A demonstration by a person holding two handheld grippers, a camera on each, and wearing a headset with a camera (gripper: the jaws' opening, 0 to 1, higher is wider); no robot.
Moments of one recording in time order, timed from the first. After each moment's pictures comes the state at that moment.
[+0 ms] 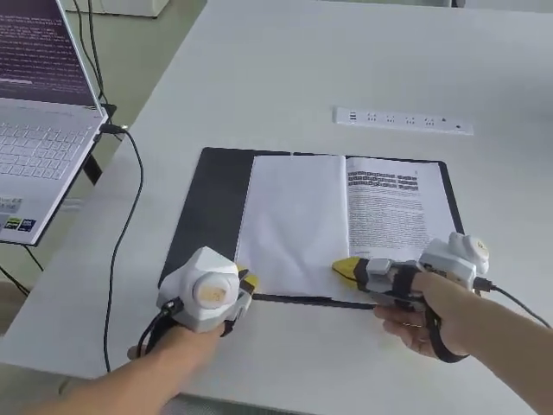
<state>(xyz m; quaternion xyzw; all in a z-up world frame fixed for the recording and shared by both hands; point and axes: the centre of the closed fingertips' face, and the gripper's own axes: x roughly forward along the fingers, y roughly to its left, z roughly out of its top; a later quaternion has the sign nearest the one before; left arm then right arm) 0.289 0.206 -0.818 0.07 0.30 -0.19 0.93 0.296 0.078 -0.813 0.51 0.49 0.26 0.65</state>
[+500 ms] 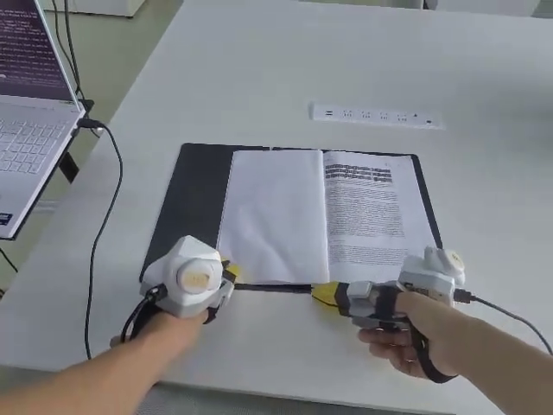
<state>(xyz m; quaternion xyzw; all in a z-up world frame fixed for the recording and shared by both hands) 0.287 0.205 -0.816 0.07 0.30 -0.19 0.93 0.229 0.077 -0.818 0.49 0.53 0.28 0.63</state>
